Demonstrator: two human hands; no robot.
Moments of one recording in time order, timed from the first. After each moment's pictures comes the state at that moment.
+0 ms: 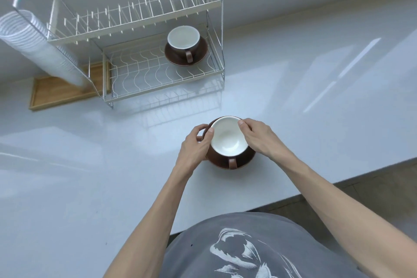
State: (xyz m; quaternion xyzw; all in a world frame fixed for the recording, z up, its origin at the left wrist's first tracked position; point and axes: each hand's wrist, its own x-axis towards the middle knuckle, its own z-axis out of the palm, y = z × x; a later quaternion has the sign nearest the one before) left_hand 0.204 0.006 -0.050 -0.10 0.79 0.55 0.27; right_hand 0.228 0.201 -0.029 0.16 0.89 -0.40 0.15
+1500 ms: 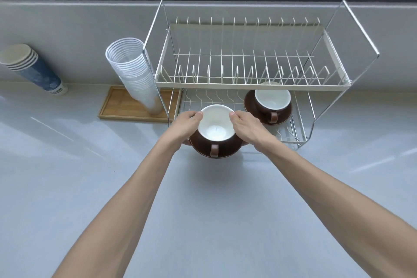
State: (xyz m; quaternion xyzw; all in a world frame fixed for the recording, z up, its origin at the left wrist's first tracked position) left_hand -0.014 -0.160 0.022 -0.19 0.81 0.52 0.20; right_hand -0.020 0.021 0.022 0.06 0.88 -0.42 0.20
